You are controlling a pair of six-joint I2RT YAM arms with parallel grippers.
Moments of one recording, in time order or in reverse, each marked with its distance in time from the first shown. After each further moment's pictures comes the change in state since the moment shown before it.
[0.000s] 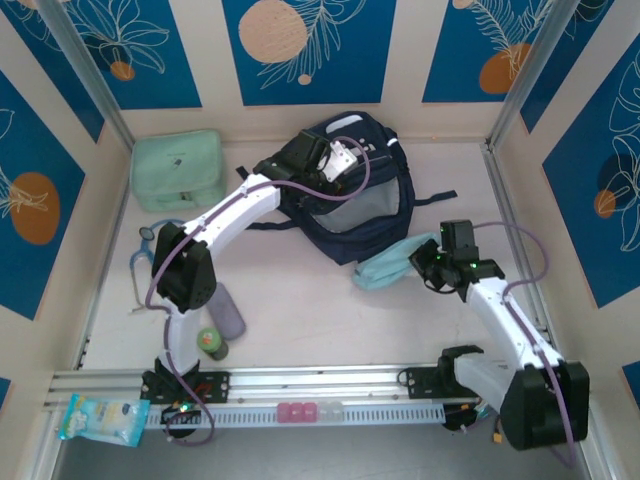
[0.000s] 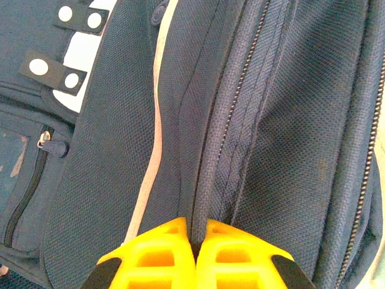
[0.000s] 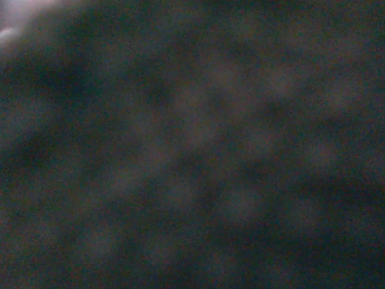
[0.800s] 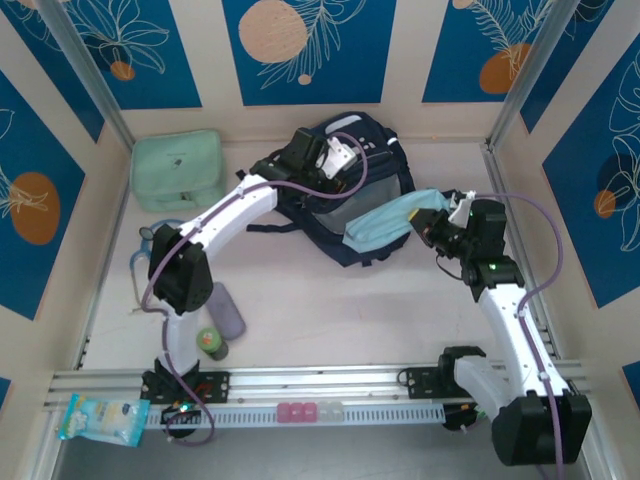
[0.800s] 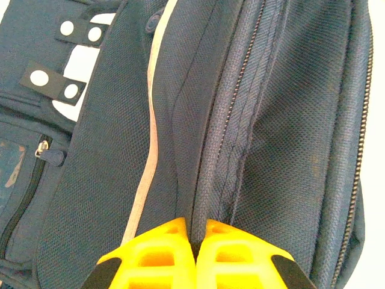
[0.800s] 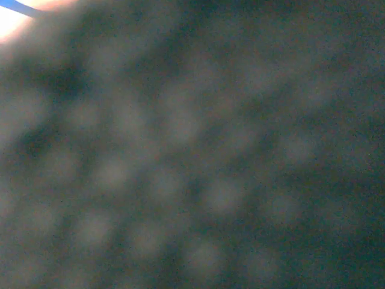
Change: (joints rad) left arm 0.002 -0.040 -0.031 0.040 0.046 -0.052; right arm -0.100 -0.057 0.092 0.282 -0.356 -0.063
